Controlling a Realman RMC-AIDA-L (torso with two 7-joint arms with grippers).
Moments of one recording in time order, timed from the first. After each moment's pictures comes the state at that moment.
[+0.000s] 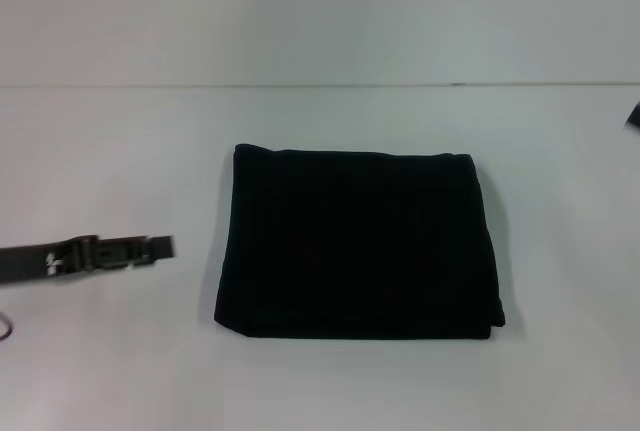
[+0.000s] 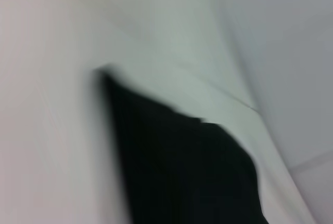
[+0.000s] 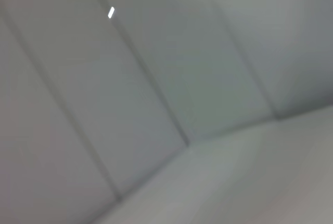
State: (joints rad) left arm -0.48 -1.95 0.53 0.62 2.13 1.61 -2.12; right arm 0.44 1.99 -0.30 -0.57 -1.83 -1.58 1.55
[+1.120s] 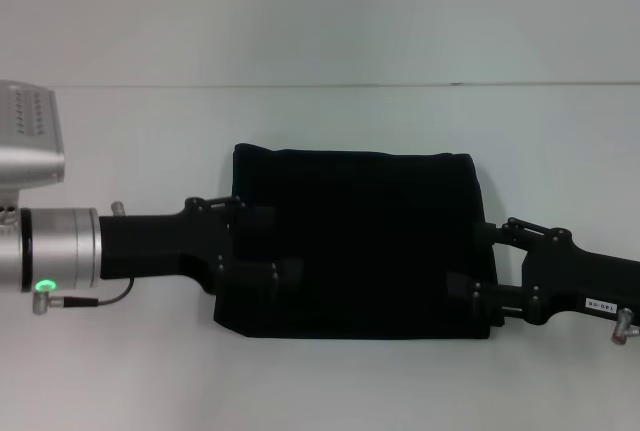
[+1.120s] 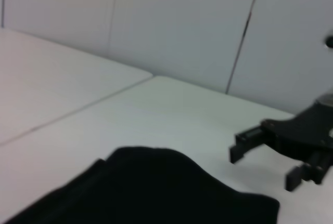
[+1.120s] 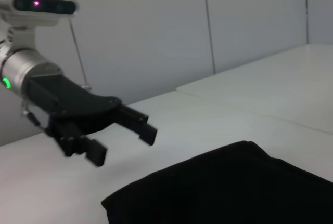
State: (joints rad) left arm -0.61 -2.08 0.62 0.60 2.12 1.54 -1.32; right arm 0.51 2.09 -0.52 -0.50 -2.06 -1.50 1.12
